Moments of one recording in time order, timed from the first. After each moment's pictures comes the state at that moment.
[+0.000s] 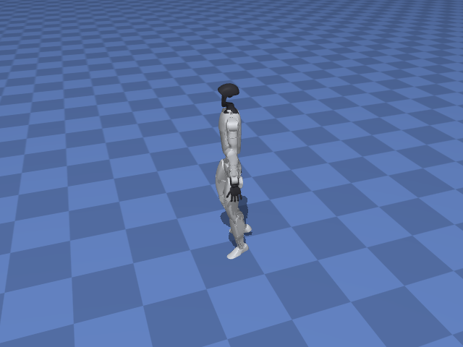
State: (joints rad) left arm -0.03 0.11 0.20 1.63 0.19 0.01 0.03; right arm 0.03 -0.17 -0.08 1.53 -0.44 0.18 0.29; waist -0.08 0.14 -0.07; left_leg -0.04 0.14 0.50 0.11 -0.11 0.02; right_leg -0.12 -0.20 -0.56 0.57 -0.07 -0.03
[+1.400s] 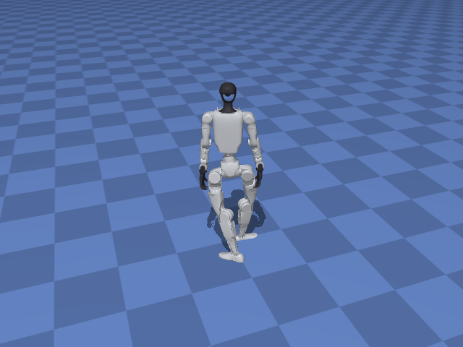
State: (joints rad) left arm 0.03 0.09 0.14 1.58 0.26 0.02 0.03; right arm -0.05 -0.18 -0.10 1.47 -0.33 0.20 0.27; waist -0.09 0.09 -0.10; left_leg 0.19 0.05 1.14 0.07 -0.33 -0.02; right_leg -0.18 -0.13 -1.27 0.16 -0.21 -0.10
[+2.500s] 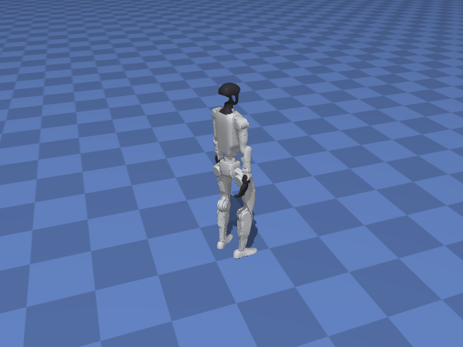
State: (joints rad) left arm -0.03 0.11 0.19 1.51 0.22 0.00 0.00; right arm 0.00 -0.14 -0.04 1.56 -0.43 0.21 0.29; waist -0.14 0.04 -0.07; left_leg -0.08 0.06 0.33 0.18 -0.17 0.03; right_leg -0.12 -0.05 -0.24 0.19 -0.07 -0.06
